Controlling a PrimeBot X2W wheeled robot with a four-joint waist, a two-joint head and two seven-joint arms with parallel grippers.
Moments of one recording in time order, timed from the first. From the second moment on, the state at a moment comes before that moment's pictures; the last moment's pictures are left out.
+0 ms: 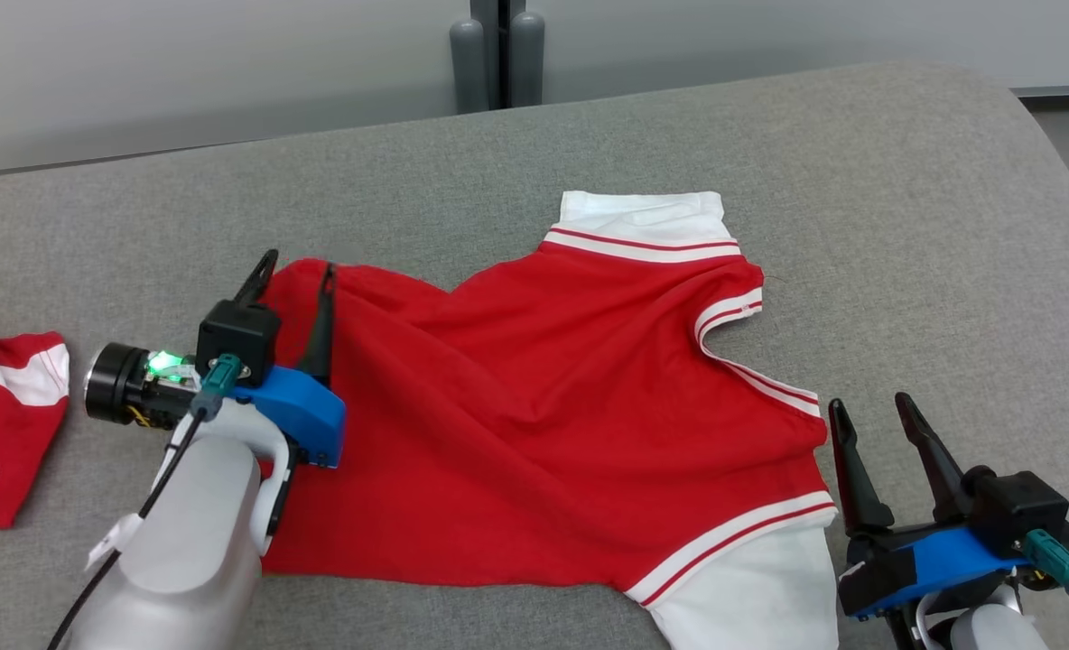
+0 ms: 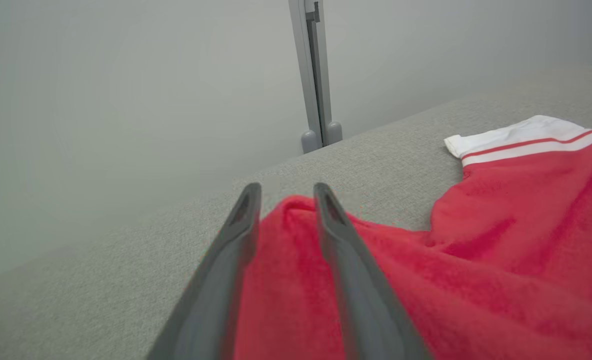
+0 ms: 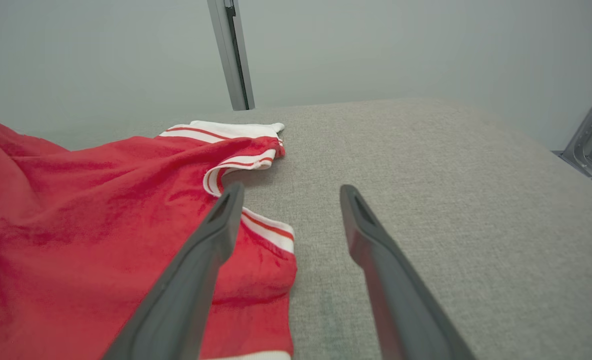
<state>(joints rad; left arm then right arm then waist) -0.62 0.24 -0.46 0.77 -0.26 0.01 -0.26 -0.13 -0.09 0.01 0.30 0.18 0.13 -0.26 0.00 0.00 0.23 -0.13</state>
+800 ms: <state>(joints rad) -0.07 0.16 -0.12 0.20 -0.10 0.04 -0.26 -0.08 -0.08 0.01 0.28 0.17 0.13 -0.26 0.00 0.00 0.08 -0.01</state>
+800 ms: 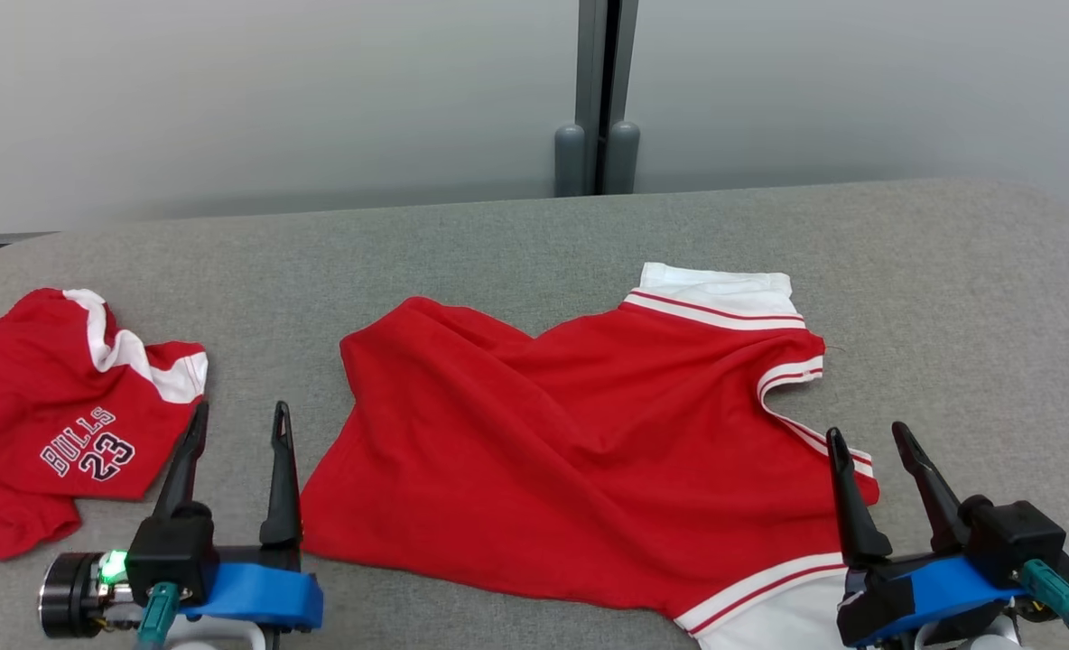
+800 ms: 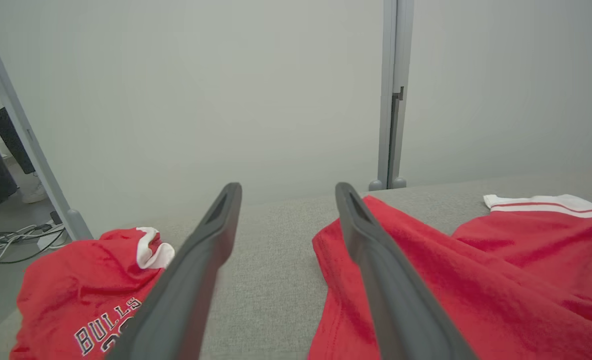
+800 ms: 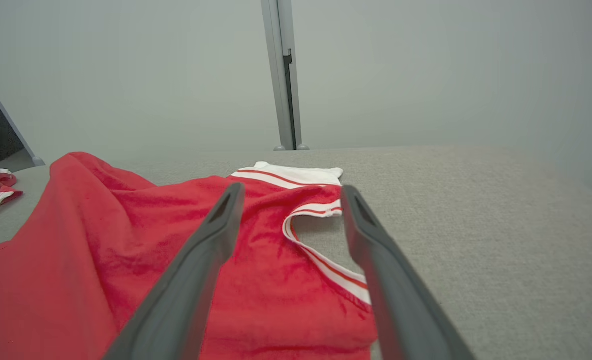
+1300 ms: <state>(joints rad) 0.09 0.11 -0.02 0.18 -0.07 0.01 -0.26 0.02 -0.06 0.00 0.22 0.15 0.13 -0.26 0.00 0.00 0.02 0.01</state>
